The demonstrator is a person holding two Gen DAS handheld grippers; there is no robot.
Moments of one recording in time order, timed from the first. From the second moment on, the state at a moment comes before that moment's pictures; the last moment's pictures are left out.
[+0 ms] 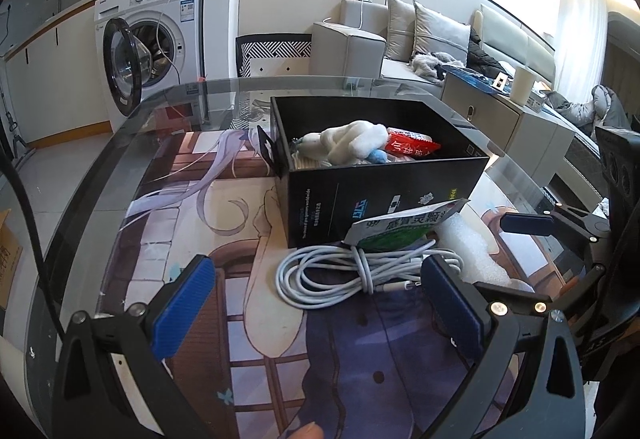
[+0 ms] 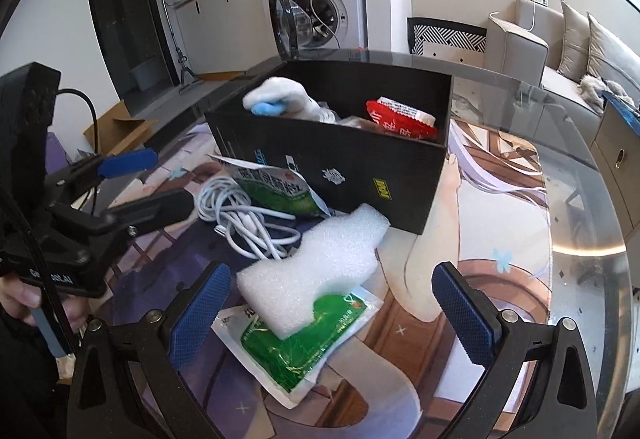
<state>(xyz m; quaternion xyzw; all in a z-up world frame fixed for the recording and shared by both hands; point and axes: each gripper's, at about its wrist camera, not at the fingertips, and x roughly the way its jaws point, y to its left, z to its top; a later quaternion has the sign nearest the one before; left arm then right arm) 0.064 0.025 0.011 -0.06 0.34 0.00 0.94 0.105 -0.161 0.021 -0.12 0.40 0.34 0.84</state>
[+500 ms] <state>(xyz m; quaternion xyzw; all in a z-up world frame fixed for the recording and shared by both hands) 0.068 0.019 0.007 -0.06 0.35 -0.01 0.93 0.128 -0.197 0.014 -0.11 0.42 0.29 0.85</state>
